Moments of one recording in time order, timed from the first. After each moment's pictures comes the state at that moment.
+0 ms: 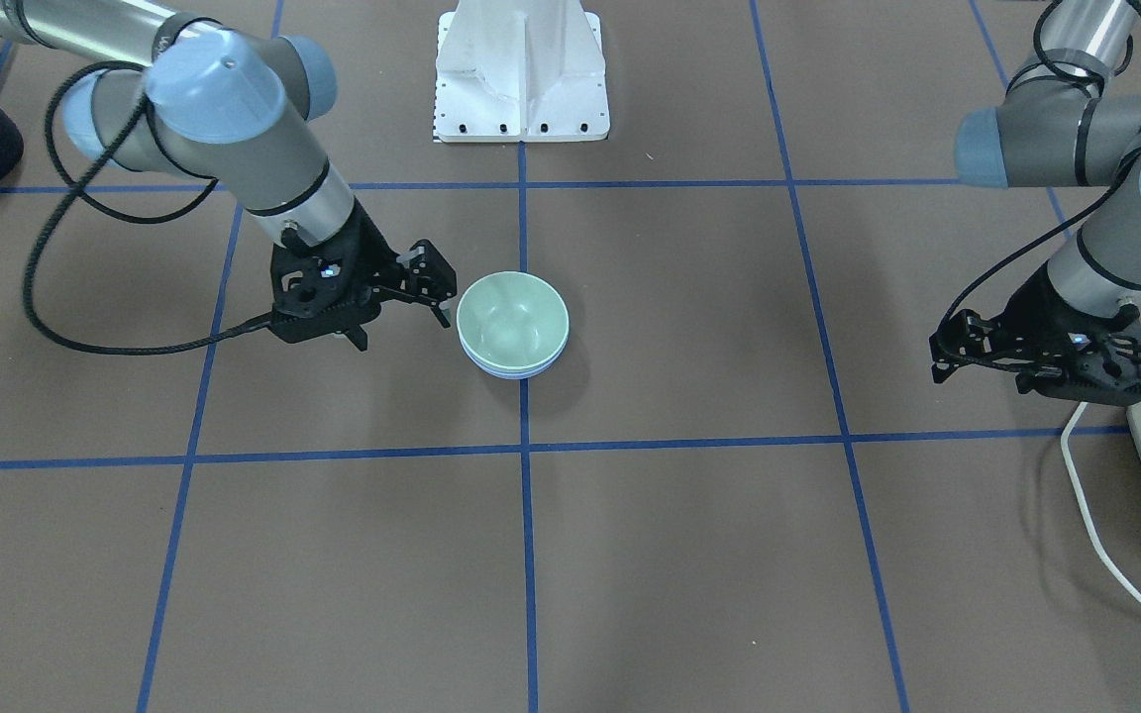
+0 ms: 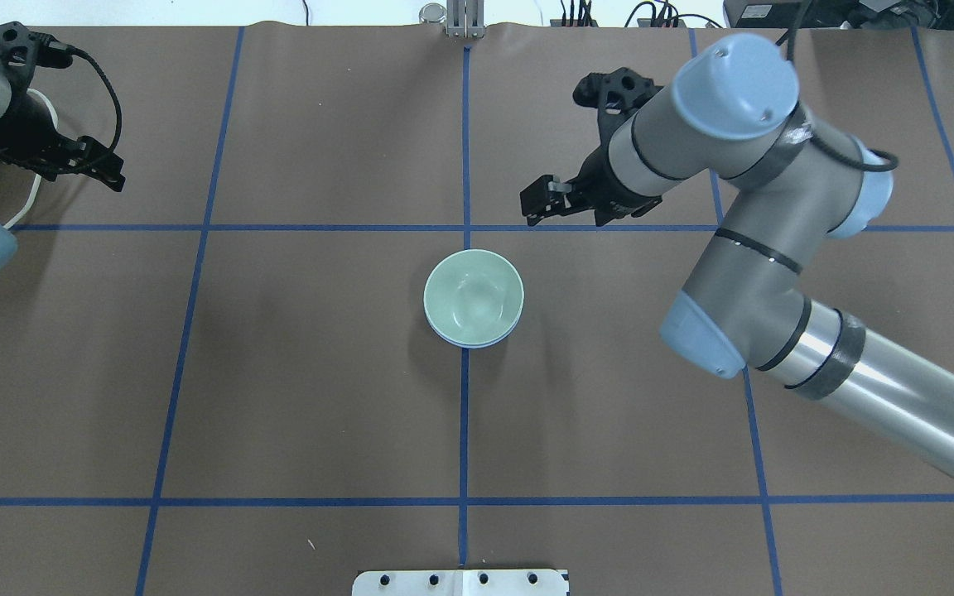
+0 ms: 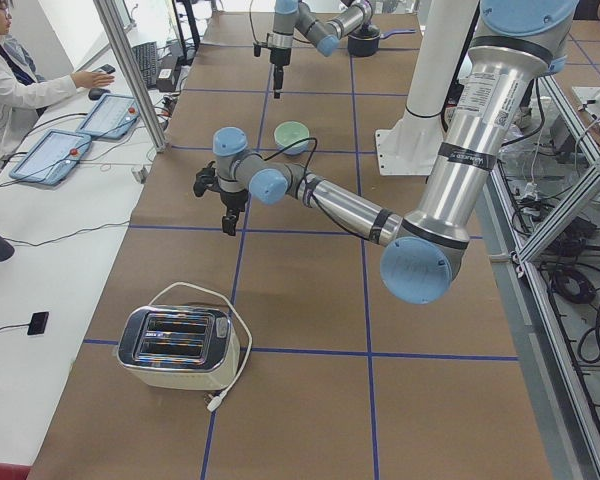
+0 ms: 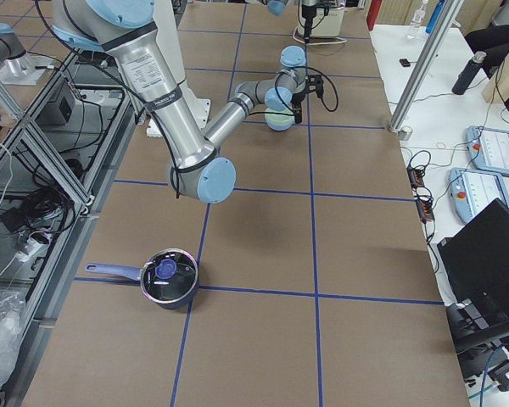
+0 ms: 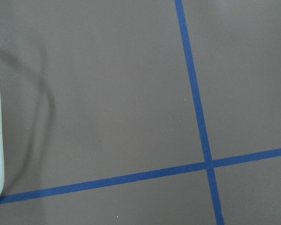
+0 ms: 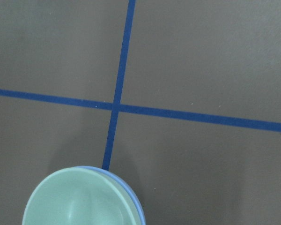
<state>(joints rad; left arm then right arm) -1.08 -1.88 -1.65 -1.75 -2.19 -0.55 0.79 -1.01 1.74 -1.29 2.10 1.06</state>
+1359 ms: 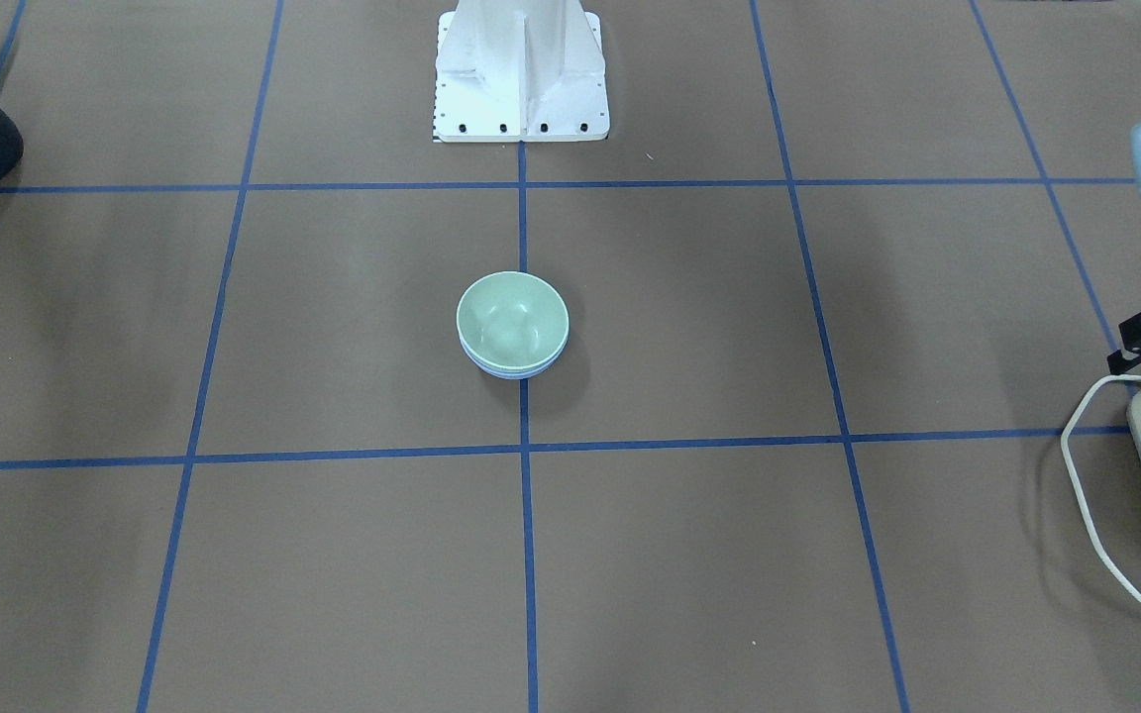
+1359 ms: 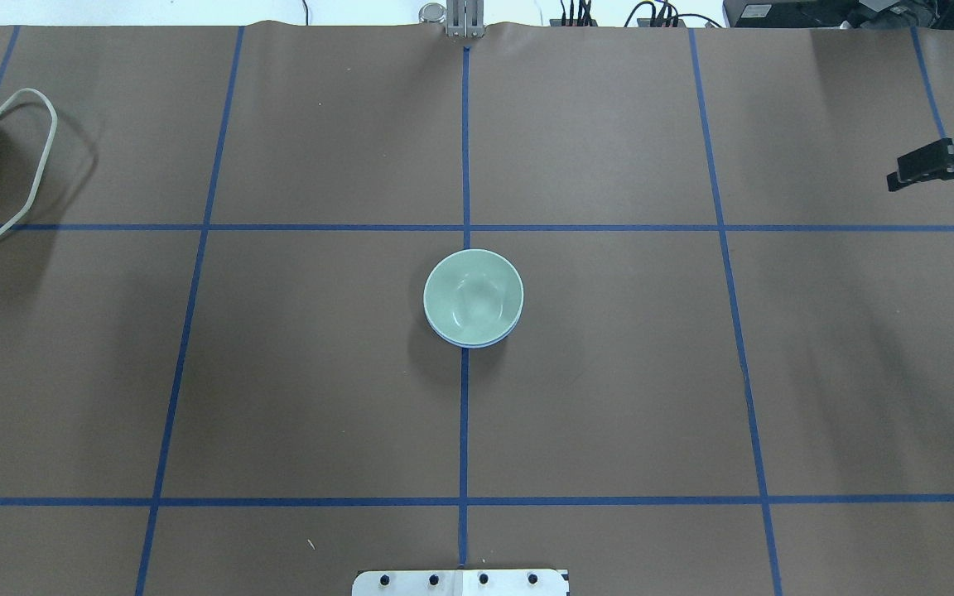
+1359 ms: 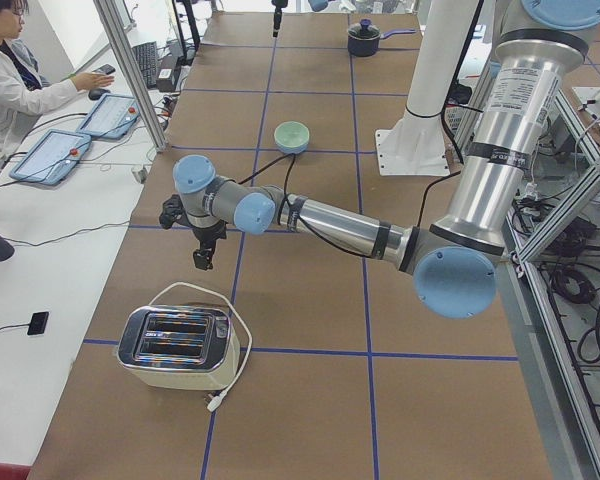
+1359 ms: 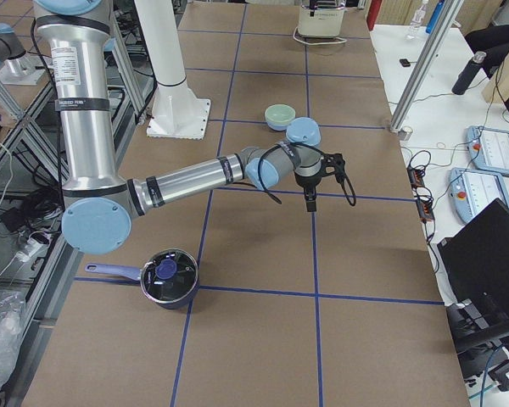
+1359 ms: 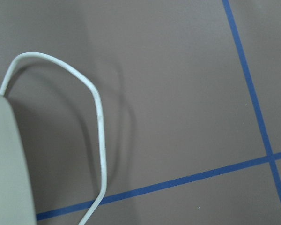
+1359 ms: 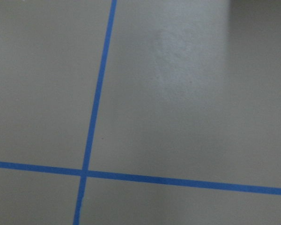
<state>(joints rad) -1.37 -1.83 -1.56 -1.65 -2.39 -0.16 1.24 -1.53 1.80 -1.25 2.25 0.60</state>
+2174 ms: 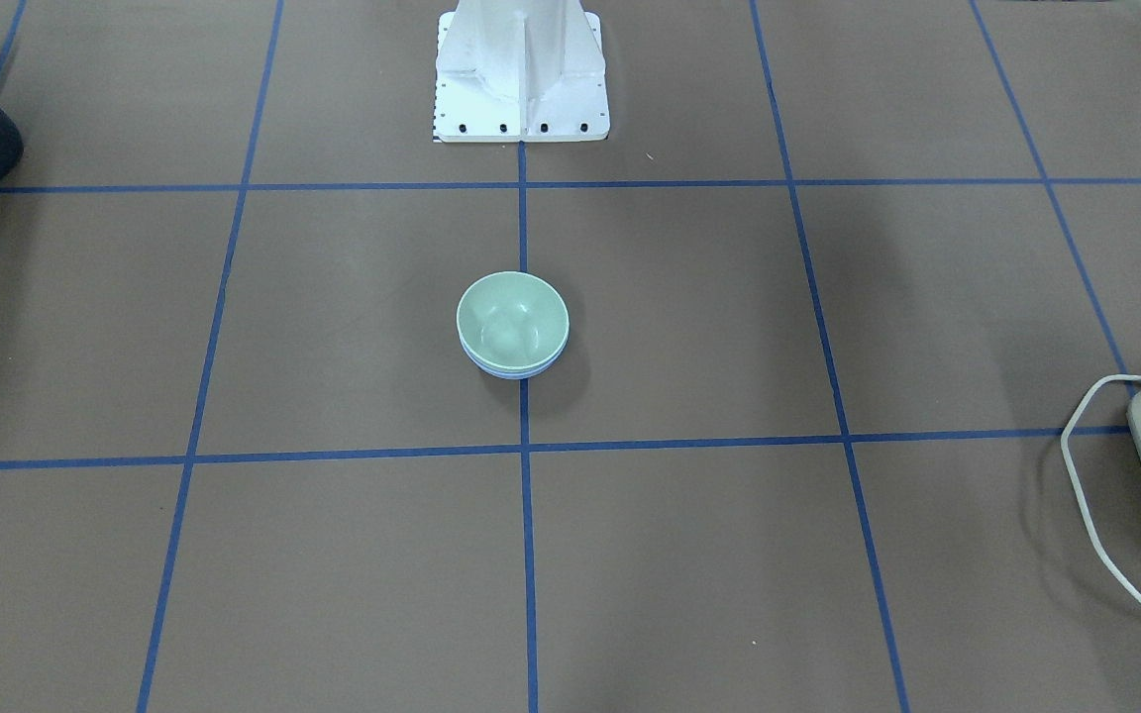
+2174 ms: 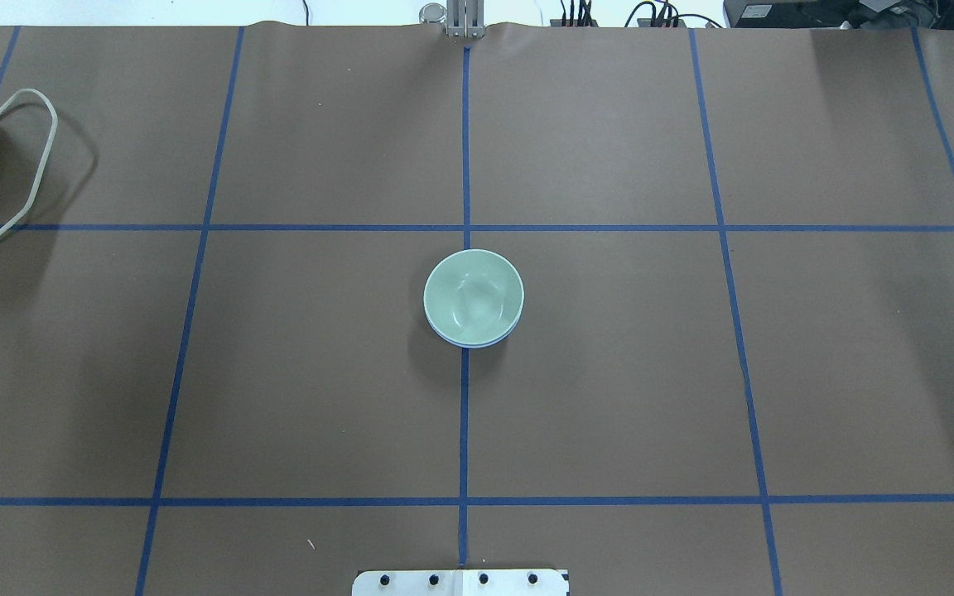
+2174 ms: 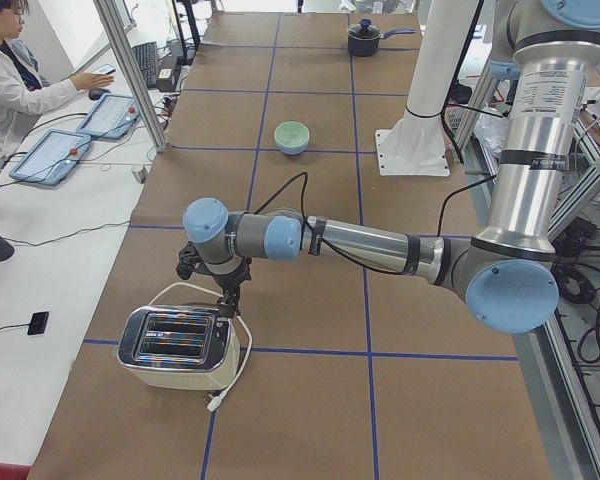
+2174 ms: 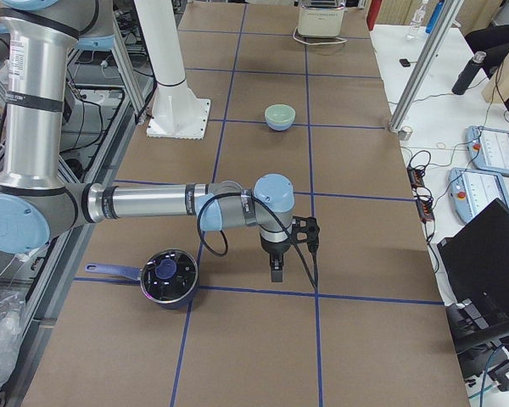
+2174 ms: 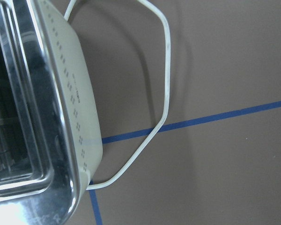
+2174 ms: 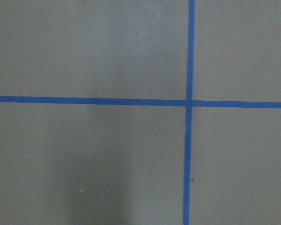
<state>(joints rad) -1.46 -1.68 -1.61 -1.46 -2.39 0.05 1.53 -1.73 1.79 -1.51 2.27 0.08</state>
